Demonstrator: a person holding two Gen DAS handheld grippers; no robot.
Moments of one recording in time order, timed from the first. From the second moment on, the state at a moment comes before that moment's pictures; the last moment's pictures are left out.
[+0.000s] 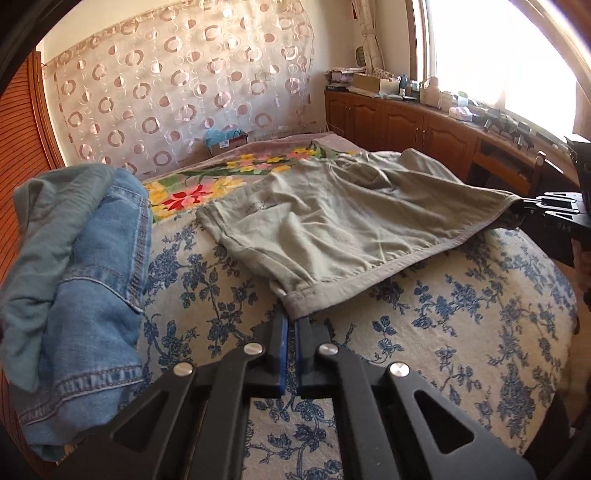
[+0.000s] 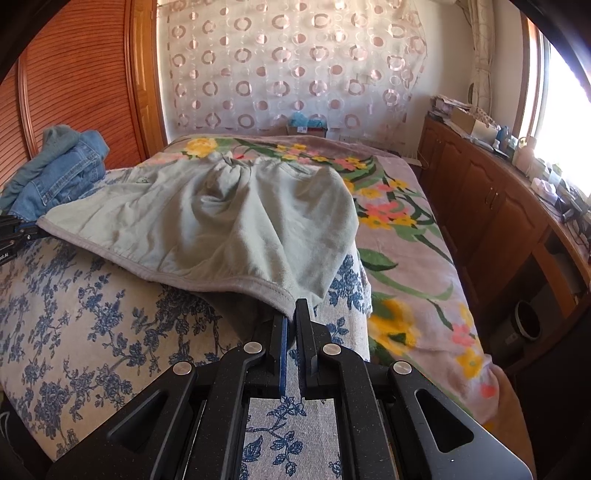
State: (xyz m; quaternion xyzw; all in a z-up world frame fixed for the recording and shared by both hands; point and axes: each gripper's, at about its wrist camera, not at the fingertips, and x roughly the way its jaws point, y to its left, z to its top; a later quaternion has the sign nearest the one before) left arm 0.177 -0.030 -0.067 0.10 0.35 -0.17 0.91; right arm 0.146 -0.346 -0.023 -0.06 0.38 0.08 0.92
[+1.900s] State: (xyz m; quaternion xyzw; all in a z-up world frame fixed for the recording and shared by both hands) left arm 0.005 0.034 -0.054 0.01 0.35 -0.14 0.93; right arm 0.020 -0.337 -0.018 0.00 0.38 0.14 0.91
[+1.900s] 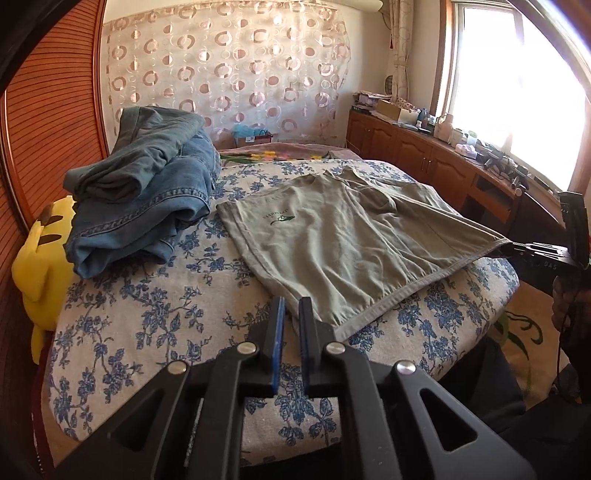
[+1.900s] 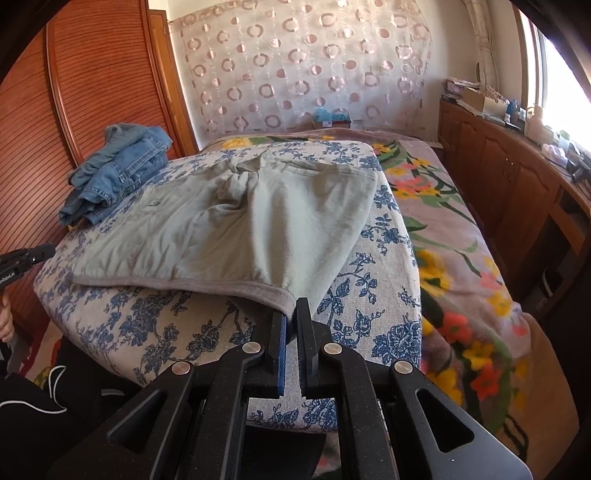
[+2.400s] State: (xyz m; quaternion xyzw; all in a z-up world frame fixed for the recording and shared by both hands) left arm 0.026 0.019 -0.052 0.02 0.34 -0.14 0.93; right arm 0.015 -0.339 -0.001 0.00 0.37 0.13 0.92
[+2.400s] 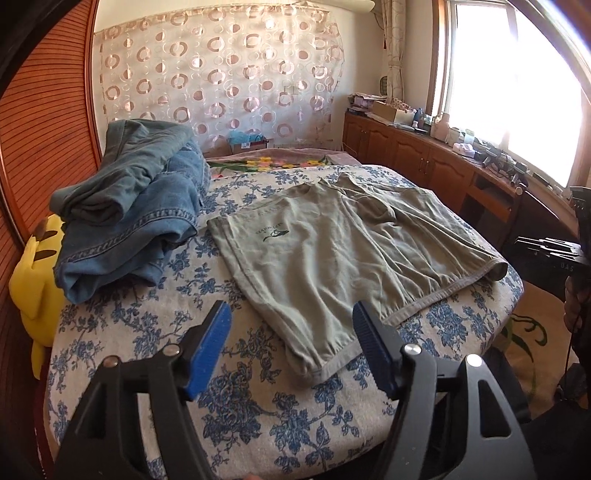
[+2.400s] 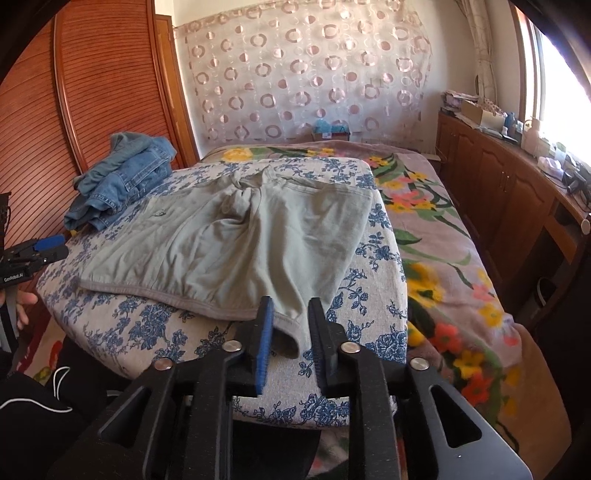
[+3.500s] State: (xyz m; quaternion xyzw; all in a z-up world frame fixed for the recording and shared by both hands) left arm 0.064 0.004 -0.112 0.03 0.41 -0.14 0.90; right arm 0.033 -0.338 -0.041 0.01 0.41 0.10 0.91
